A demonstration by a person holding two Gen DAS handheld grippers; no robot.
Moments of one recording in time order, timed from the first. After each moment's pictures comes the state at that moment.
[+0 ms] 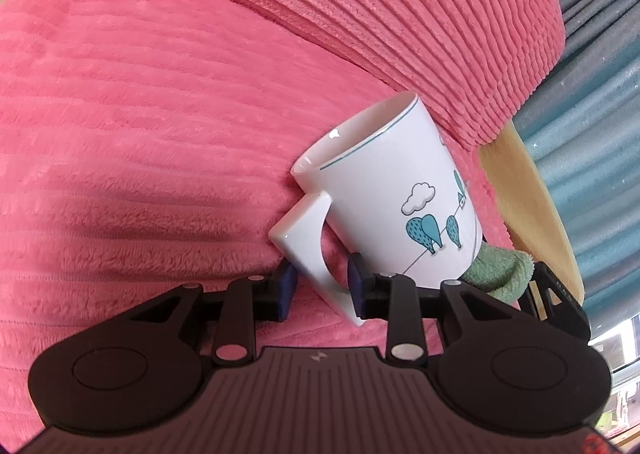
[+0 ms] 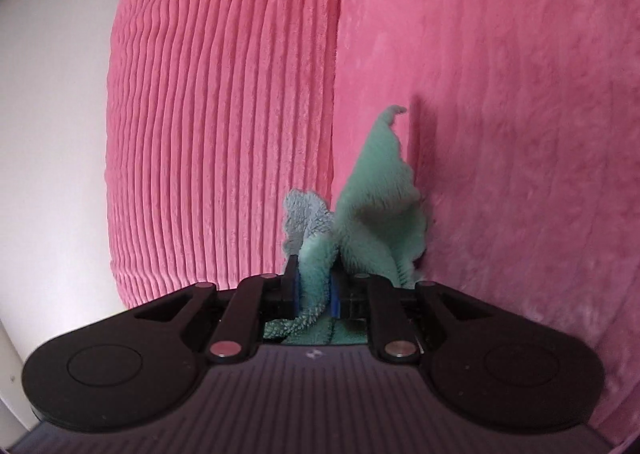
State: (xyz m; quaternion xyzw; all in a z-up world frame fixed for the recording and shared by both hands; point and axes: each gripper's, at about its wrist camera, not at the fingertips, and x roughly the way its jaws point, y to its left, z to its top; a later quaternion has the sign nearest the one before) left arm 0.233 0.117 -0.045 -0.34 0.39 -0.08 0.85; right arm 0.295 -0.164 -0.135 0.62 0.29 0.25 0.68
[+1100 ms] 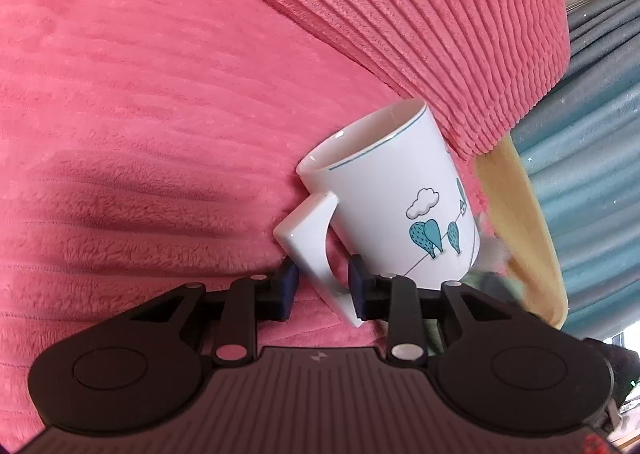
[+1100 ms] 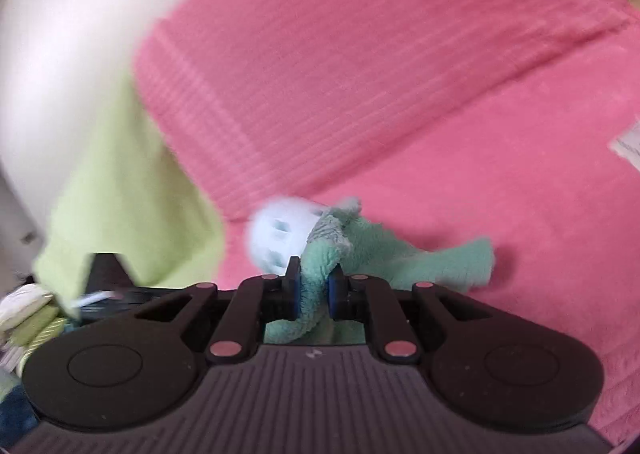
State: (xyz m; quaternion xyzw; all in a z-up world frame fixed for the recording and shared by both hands) left arm 0.227 0.161 -0.077 -0.38 0.40 -0.09 0.83; right arm 0.264 -0.138 -0.031 0.20 0.27 0.39 0.86
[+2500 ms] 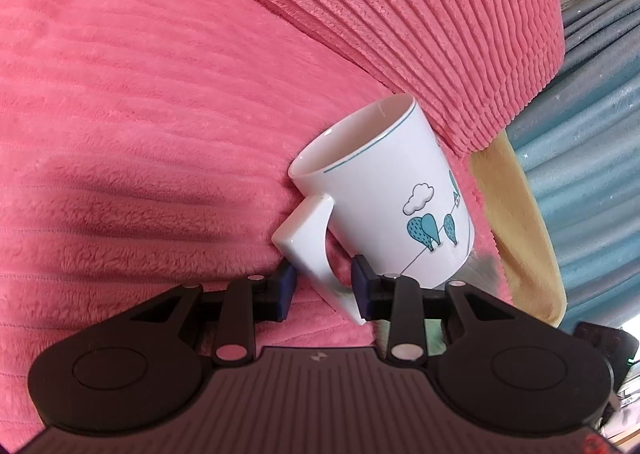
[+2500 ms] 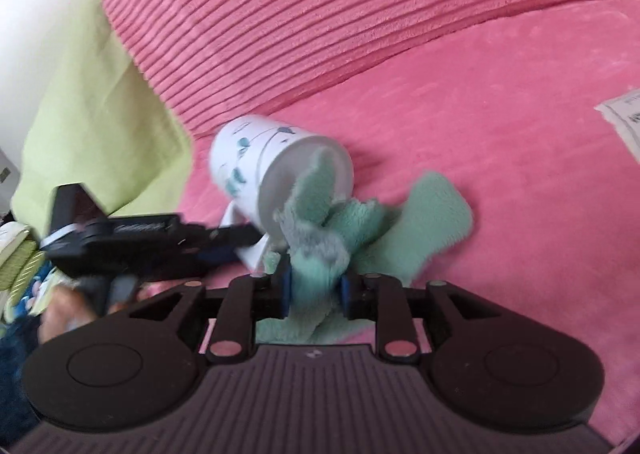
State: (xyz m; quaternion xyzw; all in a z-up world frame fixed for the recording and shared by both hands) left arm 0.234 0.158 -0.076 -0.37 0.39 -0.10 0.83; right arm 0.285 -0.145 -0.025 0.13 0.41 0.37 0.82
